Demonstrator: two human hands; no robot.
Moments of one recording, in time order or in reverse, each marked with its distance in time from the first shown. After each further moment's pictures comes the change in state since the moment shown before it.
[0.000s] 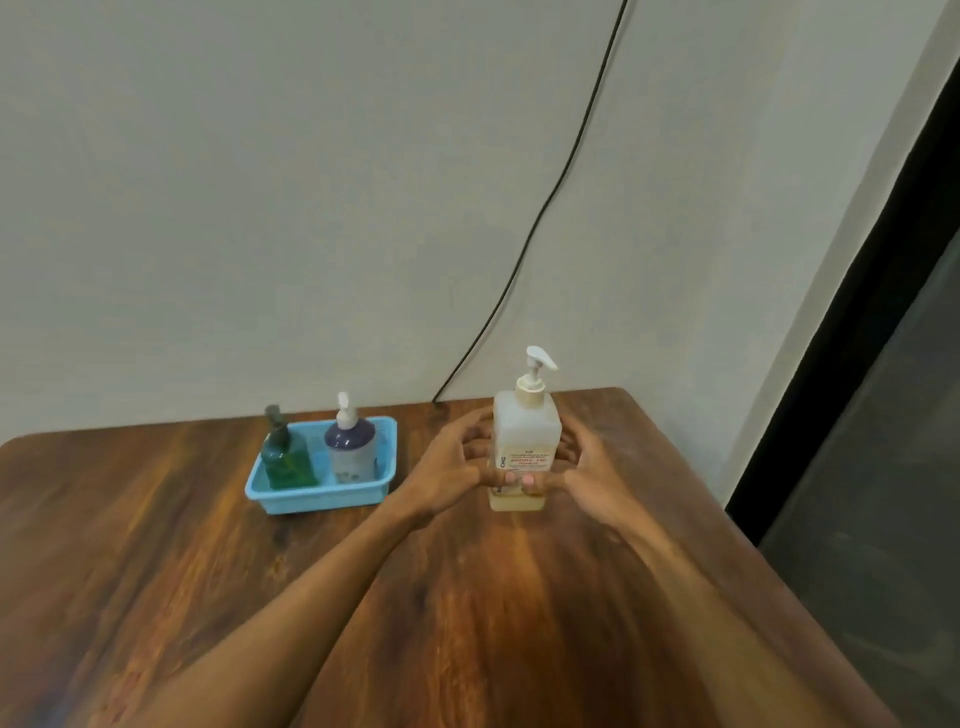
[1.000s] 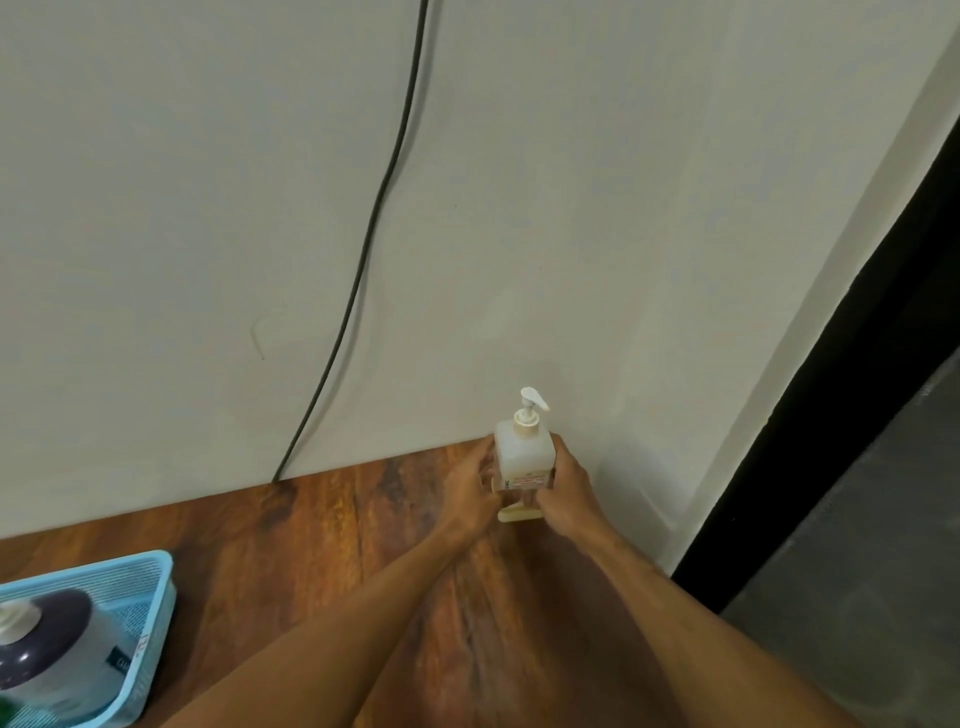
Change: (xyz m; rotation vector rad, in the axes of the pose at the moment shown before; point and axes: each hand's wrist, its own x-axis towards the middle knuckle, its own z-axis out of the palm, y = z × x) left_hand 0.288 -0.091 0.176 -0.009 0.044 -0.101; right_hand 0.203 0.150 -0.172 -0.303 0.225 0.201
